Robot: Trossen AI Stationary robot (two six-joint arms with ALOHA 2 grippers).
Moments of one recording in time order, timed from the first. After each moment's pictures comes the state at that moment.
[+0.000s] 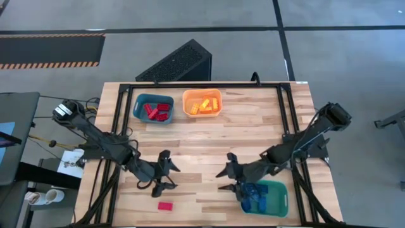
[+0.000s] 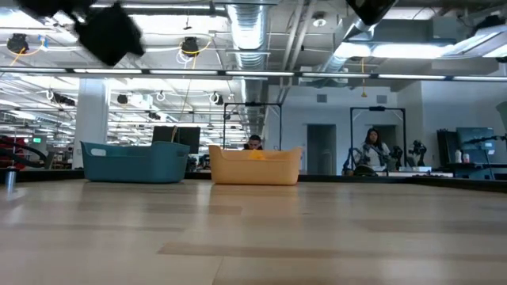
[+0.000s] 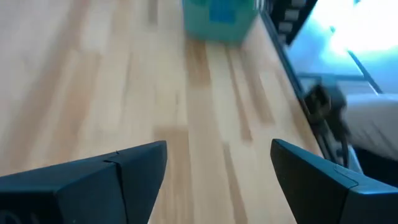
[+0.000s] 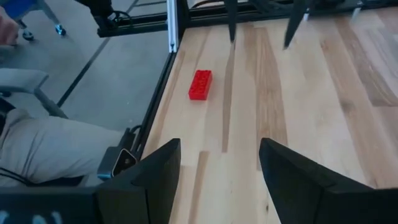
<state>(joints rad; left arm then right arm) -0.61 1.30 0.72 -0.02 -0.33 -0.41 0.55 1.49 0.99 0.01 0.25 0.37</state>
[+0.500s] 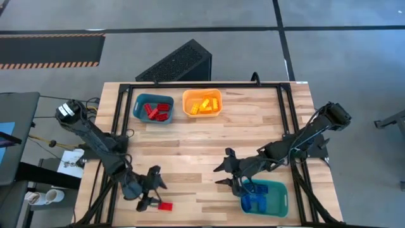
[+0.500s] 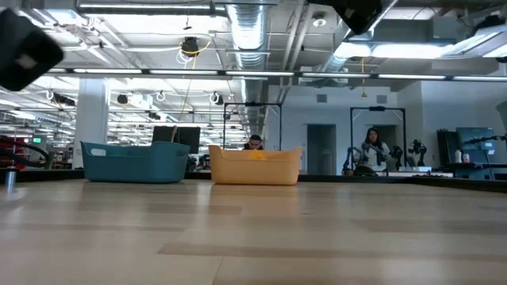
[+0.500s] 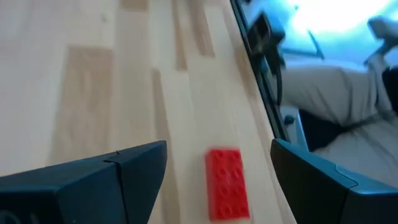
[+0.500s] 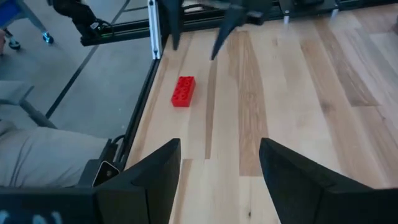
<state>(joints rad) -0.84 1.33 0.62 0.02 -0.31 -0.68 0.49 1.49 0.99 0.02 0.24 0.38</state>
